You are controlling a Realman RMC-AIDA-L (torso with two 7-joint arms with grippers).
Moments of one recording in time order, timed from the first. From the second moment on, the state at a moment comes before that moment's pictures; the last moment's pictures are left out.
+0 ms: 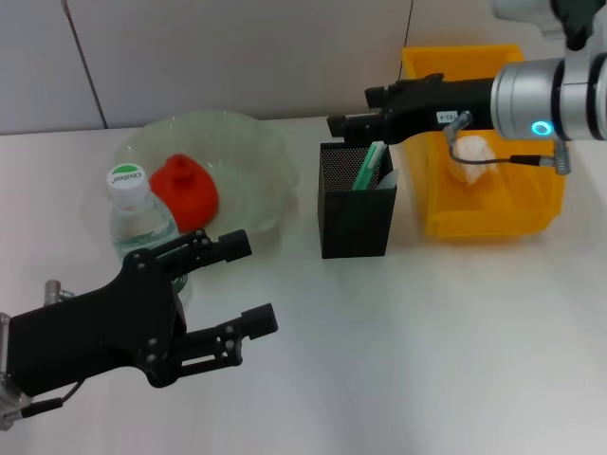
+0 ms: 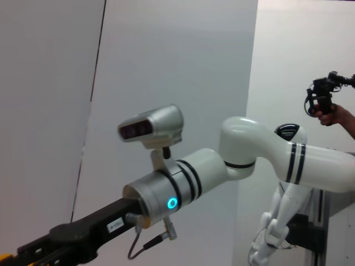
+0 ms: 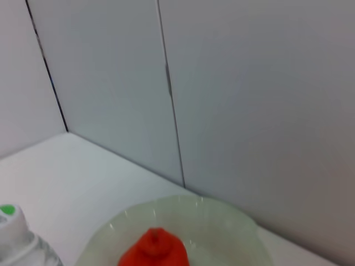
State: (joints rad) left arm -0.29 -2.06 1.26 0.74 1.26 1.71 -1.19; right arm 0.56 2.08 1.97 1.18 1.10 -1.05 2.11
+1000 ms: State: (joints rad) left arm -0.30 -2.02 1.12 0.72 1.37 1.70 -1.23; right arm 0.44 2.07 2.22 1.11 1.54 -1.49 1.57
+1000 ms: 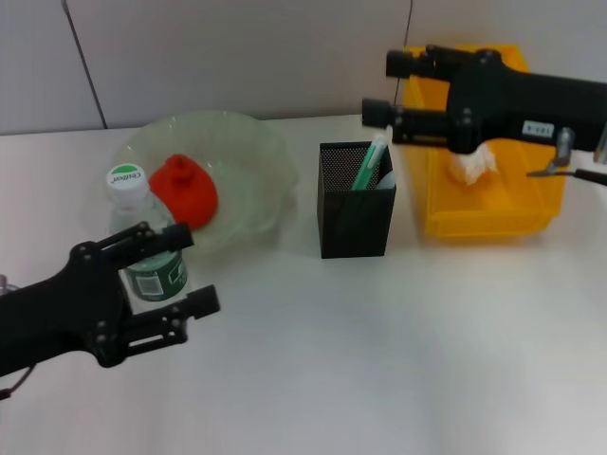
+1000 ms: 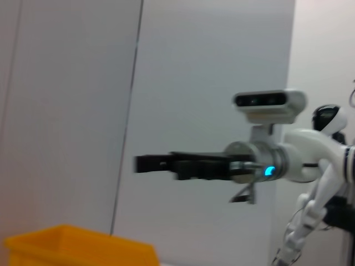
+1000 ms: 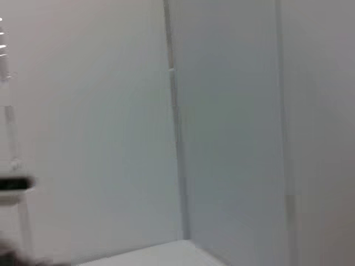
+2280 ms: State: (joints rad) left arm -0.30 -1.93 1.01 0.78 1.57 1.78 -1.30; right arm 0.45 2.08 2.12 0.99 1.34 -1.76 1.44
